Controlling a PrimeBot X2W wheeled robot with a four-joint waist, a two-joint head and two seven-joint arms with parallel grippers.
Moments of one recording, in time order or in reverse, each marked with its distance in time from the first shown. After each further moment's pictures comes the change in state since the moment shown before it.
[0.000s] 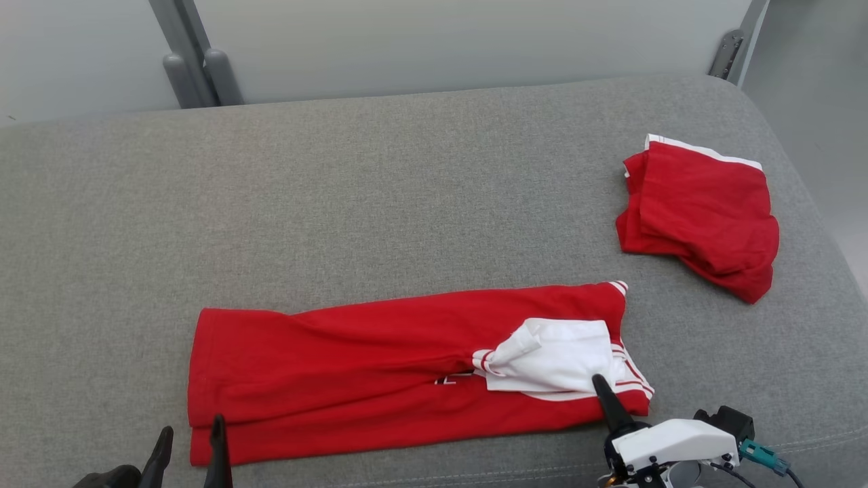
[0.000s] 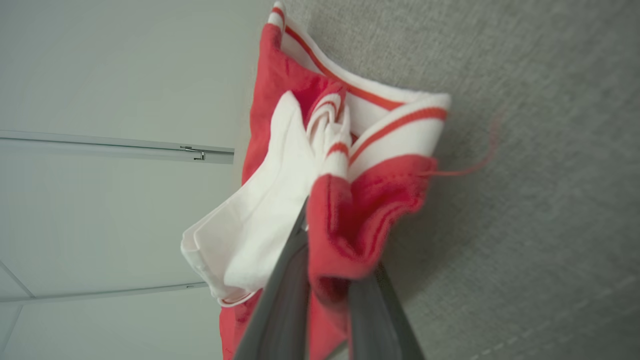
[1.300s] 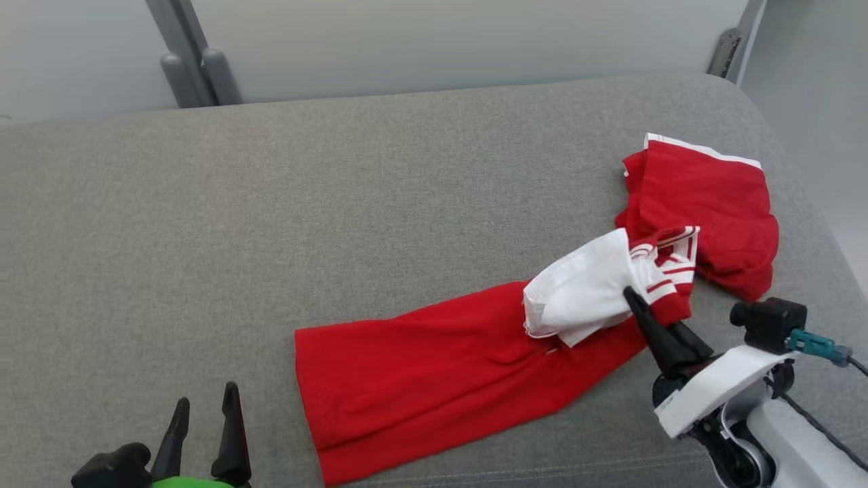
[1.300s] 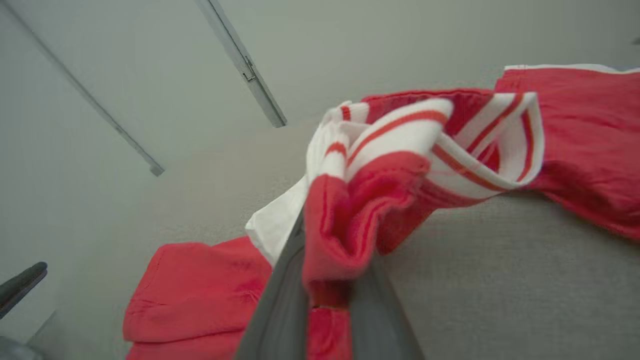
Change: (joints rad) left arm -0.068 -0.071 -0.004 0.049 -0.062 -0.018 -0.064; right arm -0.090 -0.336 0.098 -0.275 -0.599 0.000 -0.015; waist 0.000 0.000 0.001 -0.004
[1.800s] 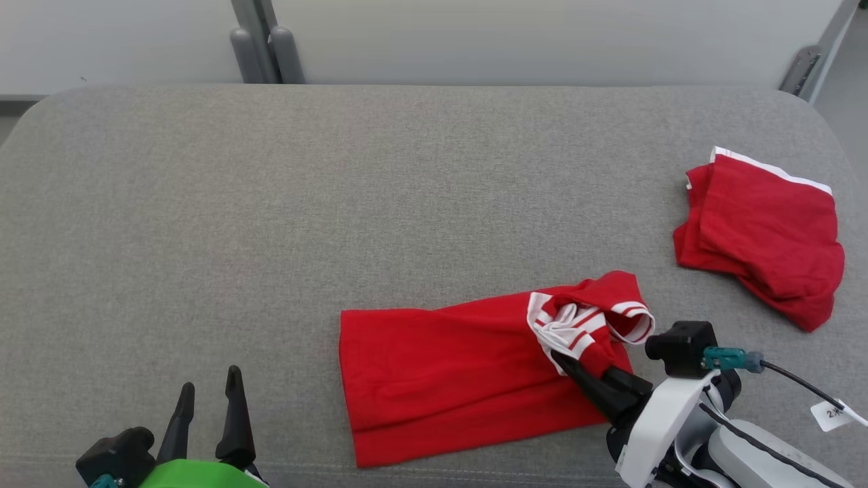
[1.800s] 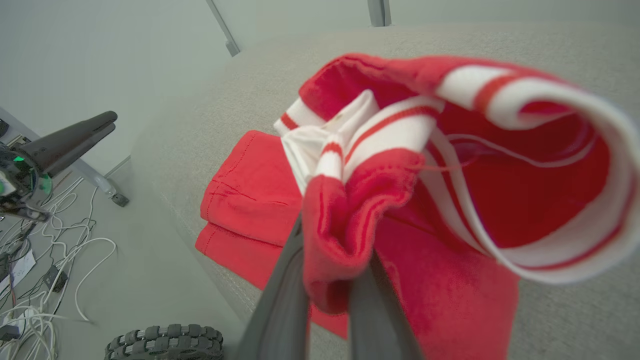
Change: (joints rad) left arm -0.067 -0.023 0.001 0.058 -0.028 -0.011 -0.020; right arm -0.016 -0.052 0.219 -0.119 -0.103 0.000 0.150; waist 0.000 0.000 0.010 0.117
